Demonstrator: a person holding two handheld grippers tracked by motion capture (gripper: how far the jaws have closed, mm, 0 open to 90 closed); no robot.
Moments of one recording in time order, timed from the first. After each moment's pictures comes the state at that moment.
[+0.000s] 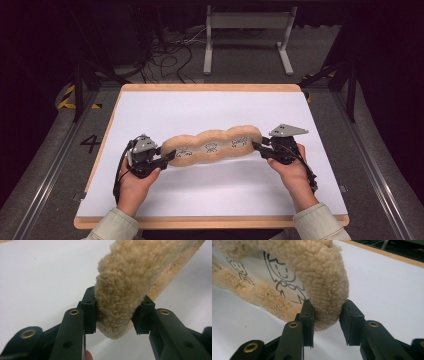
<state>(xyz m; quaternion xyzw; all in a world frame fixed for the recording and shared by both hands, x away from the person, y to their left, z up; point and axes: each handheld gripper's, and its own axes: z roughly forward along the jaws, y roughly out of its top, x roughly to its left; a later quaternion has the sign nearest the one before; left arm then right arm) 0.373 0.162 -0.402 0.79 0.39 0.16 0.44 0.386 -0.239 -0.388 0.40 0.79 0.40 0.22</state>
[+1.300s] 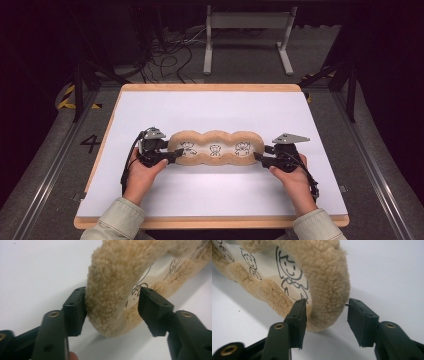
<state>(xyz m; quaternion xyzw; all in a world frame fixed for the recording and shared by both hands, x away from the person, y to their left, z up) 0.405 0.154 -0.420 0.81 0.41 0.12 0.41 0.383 -0.253 -0.419 0.44 0.79 0.39 0.18</state>
